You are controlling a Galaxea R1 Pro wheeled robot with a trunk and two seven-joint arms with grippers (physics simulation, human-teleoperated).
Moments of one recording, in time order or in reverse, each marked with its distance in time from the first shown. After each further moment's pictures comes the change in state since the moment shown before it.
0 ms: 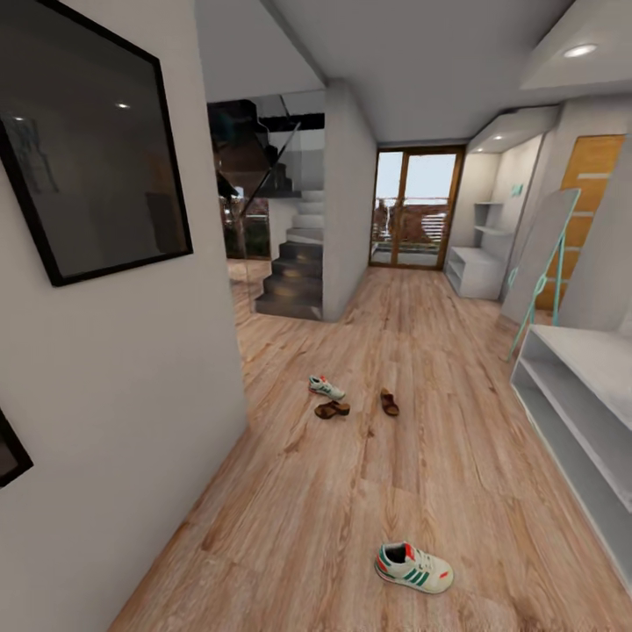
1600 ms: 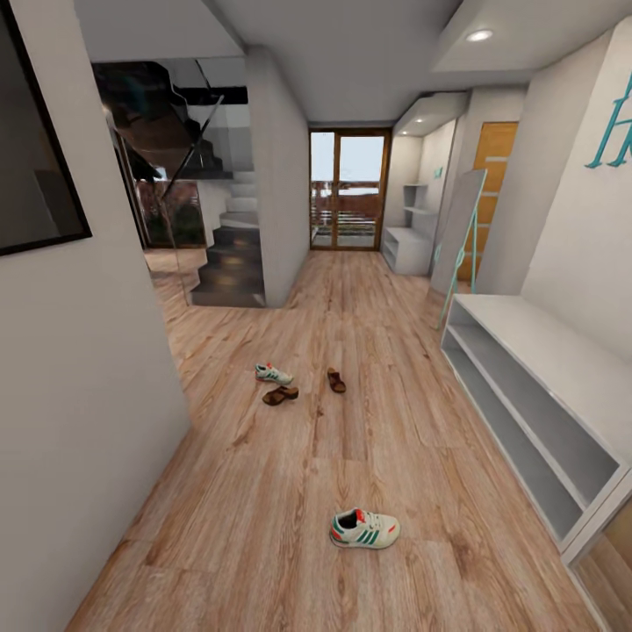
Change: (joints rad) left arm 0.000 0.000 -0.001 -0.013 0.002 0.000 -0.001; right arm 0.000 0.002 -0.001 -0.003 0.001 0.000 0.002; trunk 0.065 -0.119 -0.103
